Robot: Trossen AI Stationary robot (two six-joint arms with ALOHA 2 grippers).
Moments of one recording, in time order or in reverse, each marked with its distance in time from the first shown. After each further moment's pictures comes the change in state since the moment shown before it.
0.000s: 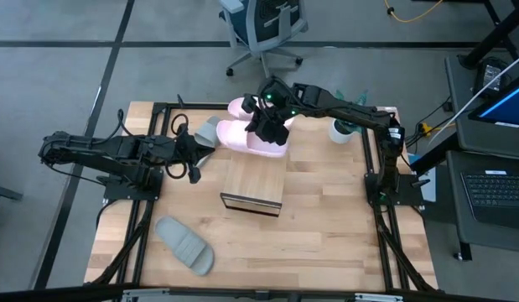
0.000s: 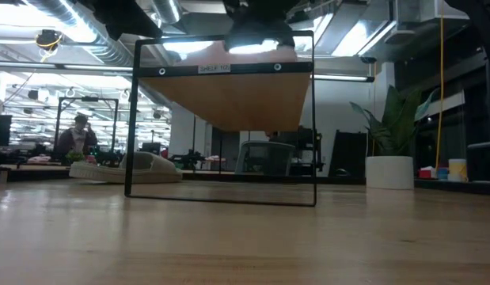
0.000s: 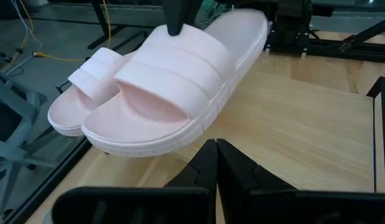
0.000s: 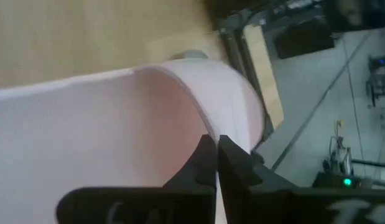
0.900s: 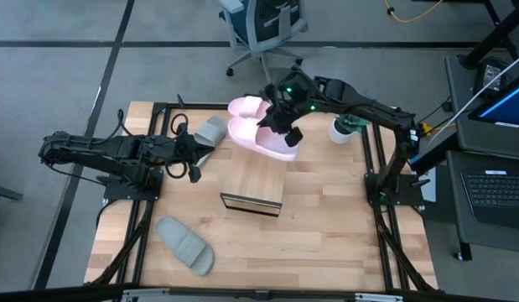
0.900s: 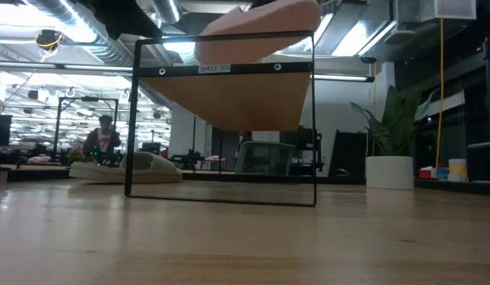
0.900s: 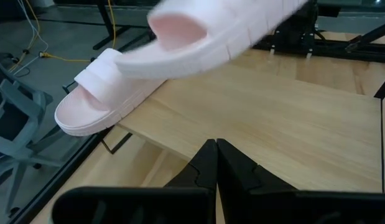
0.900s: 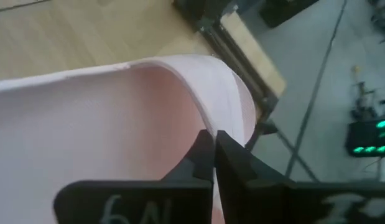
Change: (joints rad) left arm 0.000 0.000 0.000 0.000 -0.019 0.002; right arm 0.002 -0.140 -0.019 -0.097 0.008 0.343
